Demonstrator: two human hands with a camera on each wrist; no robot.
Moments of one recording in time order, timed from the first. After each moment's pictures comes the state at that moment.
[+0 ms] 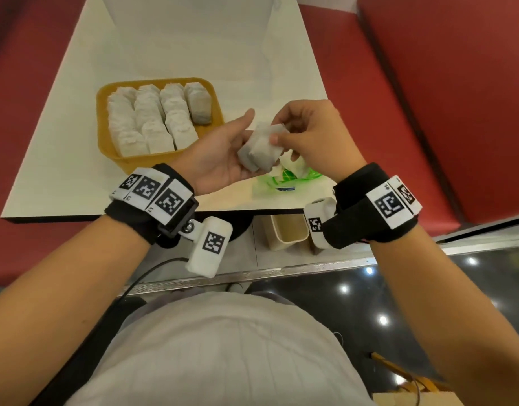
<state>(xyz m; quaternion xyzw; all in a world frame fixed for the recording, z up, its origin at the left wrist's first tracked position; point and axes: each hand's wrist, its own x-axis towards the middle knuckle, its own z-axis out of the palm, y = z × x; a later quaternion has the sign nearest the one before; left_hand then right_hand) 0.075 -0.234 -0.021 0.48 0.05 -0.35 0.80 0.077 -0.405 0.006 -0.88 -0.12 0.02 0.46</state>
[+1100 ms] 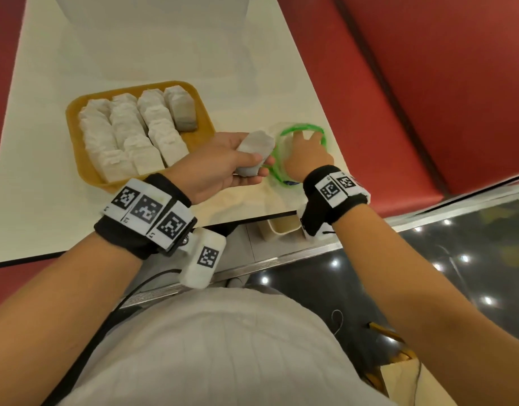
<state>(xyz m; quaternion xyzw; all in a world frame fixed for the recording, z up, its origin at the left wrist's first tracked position) 0.092 -0.228 -0.026 0.63 -0.03 -0.34 0.70 0.122 -0.411 -0.075 -0.97 0.16 0.17 0.06</state>
